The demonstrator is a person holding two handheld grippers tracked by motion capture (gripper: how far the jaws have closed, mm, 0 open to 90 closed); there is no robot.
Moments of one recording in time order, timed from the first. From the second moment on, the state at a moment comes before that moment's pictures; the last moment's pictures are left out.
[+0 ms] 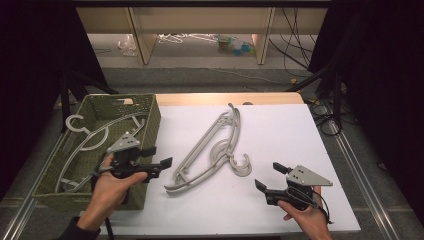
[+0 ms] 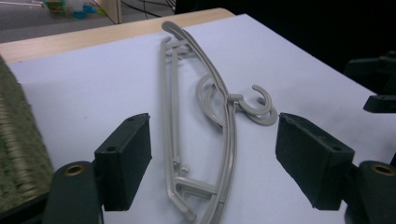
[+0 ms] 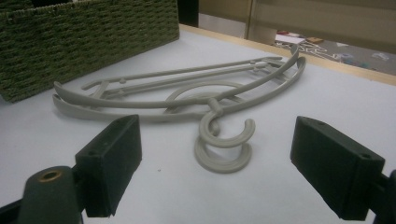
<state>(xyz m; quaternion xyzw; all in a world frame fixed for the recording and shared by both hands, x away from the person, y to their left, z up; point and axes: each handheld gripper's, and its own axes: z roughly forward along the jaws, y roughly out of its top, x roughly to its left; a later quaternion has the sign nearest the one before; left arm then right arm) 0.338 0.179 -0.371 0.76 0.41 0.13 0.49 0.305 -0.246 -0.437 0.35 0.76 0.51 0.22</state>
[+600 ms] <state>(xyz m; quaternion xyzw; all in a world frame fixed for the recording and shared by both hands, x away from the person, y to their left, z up) 0.365 0.096 -0.404 0.82 0.37 0.10 0.43 0.305 -0.249 -0.435 0.34 0.75 0.51 0.23</state>
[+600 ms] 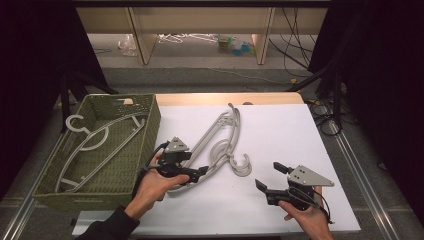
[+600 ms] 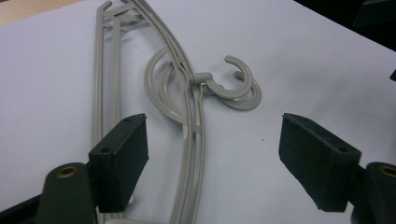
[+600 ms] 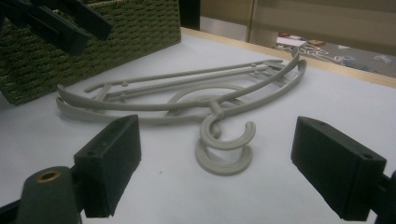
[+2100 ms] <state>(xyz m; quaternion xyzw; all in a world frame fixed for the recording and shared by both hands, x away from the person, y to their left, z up) 0.414 0.045 -0.473 0.88 0.36 0.05 0.32 0.304 -0.245 -0.434 0.33 0.76 0.52 0.23</state>
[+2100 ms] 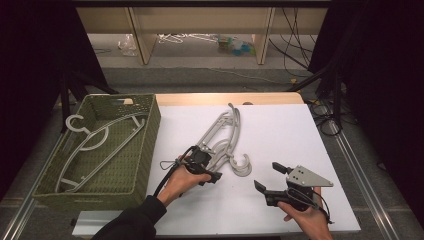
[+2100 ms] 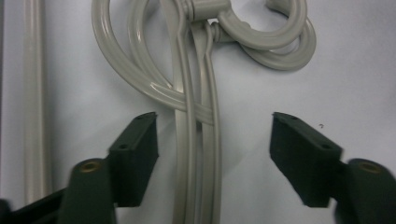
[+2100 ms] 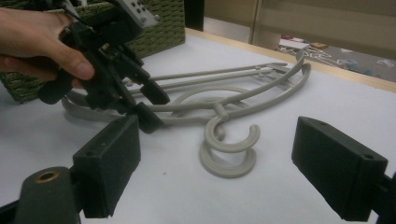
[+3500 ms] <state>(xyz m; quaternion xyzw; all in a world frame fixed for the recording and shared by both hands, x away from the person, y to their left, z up) 0.411 0.079 -0.426 0.84 0.38 0.09 0.37 0.305 -0.245 -0.434 0.33 0.75 0.52 0.23</state>
